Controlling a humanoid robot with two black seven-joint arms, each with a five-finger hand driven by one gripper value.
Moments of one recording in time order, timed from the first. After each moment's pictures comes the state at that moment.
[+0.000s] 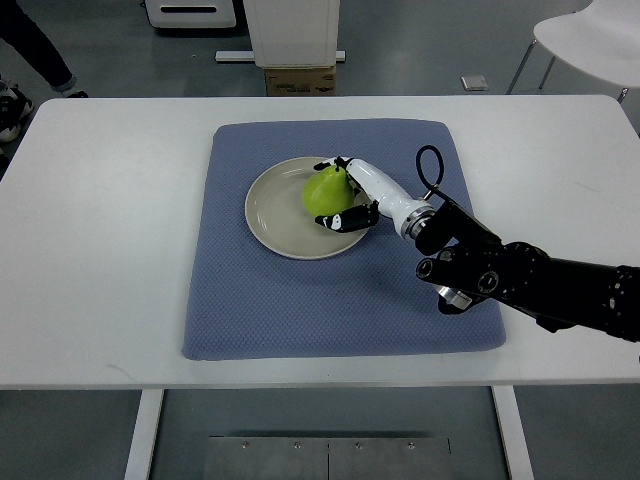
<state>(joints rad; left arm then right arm) 0.00 0.00 -0.11 -0.25 -0.10 0.11 -0.31 1.16 0.00 -0.38 0.76 -0.41 -0.46 0.33</state>
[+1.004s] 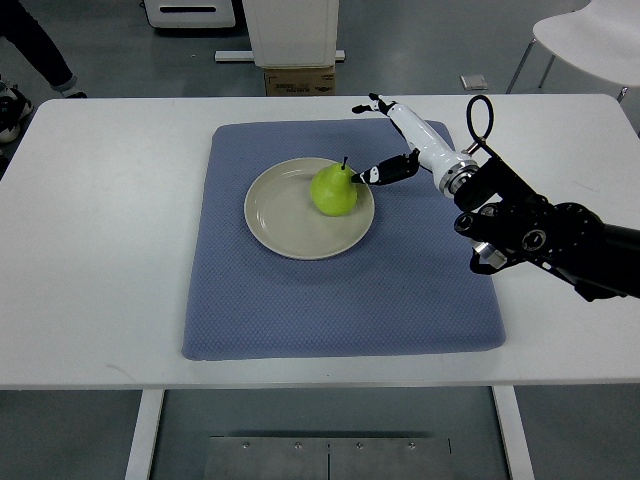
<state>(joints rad) 0.00 0.00 -0.11 -0.25 -0.10 0.11 -0.31 1.21 -0.17 -0.26 0.80 -0.41 -0.46 0.34</state>
